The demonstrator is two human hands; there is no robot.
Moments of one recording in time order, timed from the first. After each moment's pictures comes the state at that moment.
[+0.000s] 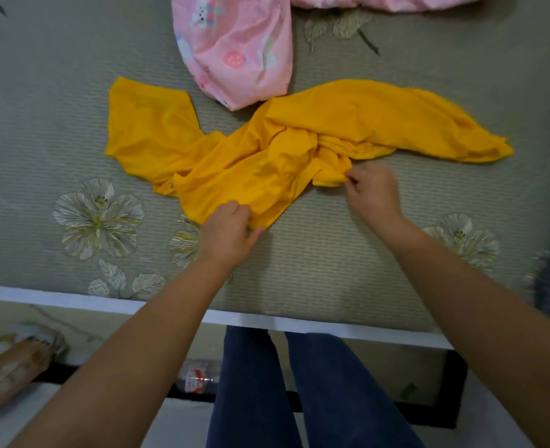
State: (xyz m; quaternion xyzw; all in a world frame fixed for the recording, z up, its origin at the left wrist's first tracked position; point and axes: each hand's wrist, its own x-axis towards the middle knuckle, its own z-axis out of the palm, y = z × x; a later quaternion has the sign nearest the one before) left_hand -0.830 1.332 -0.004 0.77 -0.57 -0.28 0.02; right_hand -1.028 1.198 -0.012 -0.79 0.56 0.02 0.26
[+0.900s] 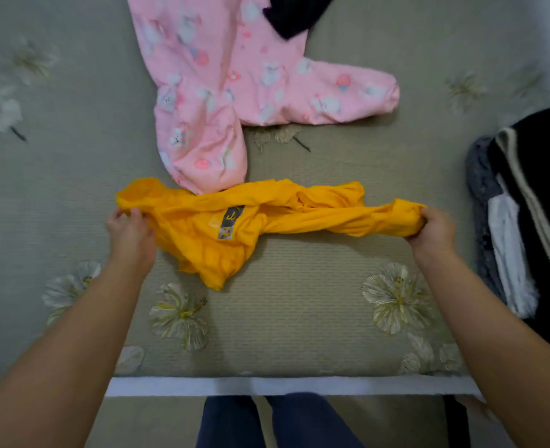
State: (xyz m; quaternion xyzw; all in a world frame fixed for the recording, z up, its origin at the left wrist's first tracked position) left_hand -0.774 1.256 0.079 0.78 -0.04 -0.41 0.47; right_hand -1.140 1.140 0.071 -0.17 0.74 -0.42 0.50
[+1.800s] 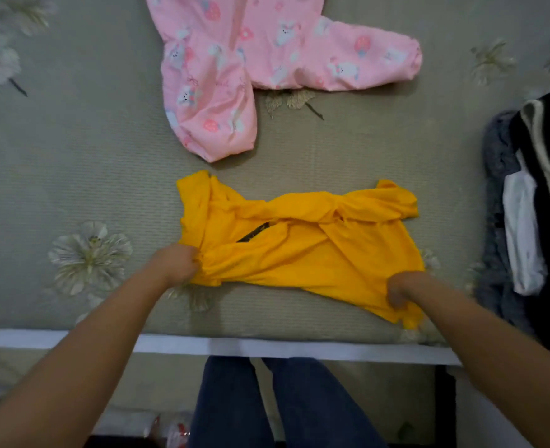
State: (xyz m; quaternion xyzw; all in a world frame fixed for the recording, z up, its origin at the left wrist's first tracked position) left_hand -0.787 1.328 0.032 0.71 -0.52 -0.42 -0.22; right_hand -1.151 1.228 0.026 -0.61 0.38 0.65 0.25
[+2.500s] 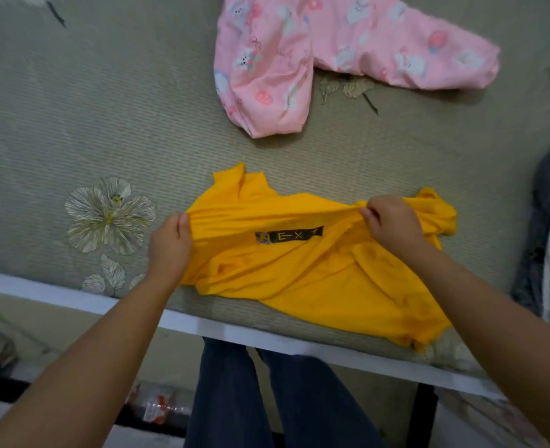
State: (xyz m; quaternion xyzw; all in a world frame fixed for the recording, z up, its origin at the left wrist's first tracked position) left_hand -0.771 1.375 0.010 0.88 -0.30 -0.25 0.25; right_hand -1.044 1.187 0.042 -0.85 0.47 0.10 0.20
